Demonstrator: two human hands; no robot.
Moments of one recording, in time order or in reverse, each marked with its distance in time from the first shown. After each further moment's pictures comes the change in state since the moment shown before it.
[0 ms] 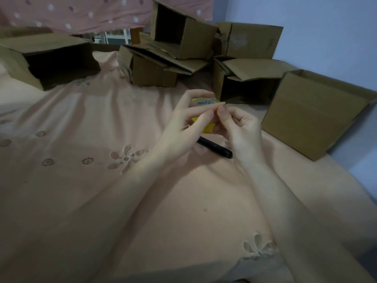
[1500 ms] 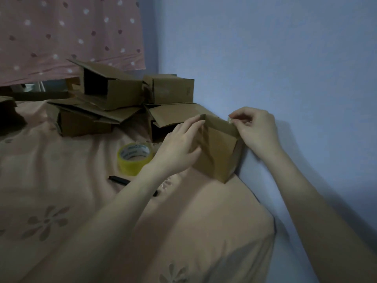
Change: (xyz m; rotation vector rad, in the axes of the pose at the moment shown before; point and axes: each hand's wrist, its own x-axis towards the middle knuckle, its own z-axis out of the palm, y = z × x) left_hand 0.079 0.056 0.108 0.525 -0.310 0.193; right_hand 0.041 -0.108 -0.178 -0.851 0.330 -0.205
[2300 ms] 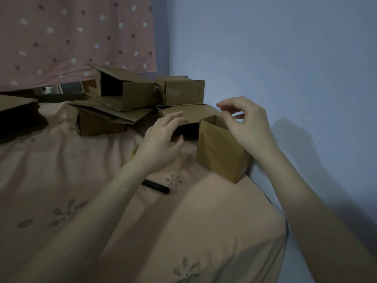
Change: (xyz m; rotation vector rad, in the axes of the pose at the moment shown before) left_hand -0.022 -0.030 -0.040 0.013 0.137 -0.098; right_hand -0.013 -0.043 0.015 0.086 -0.042 -0.217
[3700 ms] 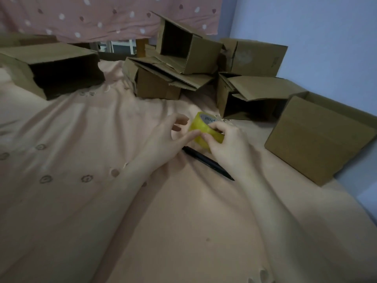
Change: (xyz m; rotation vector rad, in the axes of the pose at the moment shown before) left_hand -0.080 -0.120 -0.011 -0.314 0.123 -0.432; right_hand -0.057 -0.028 0.184 0.007 -0.291 0.080
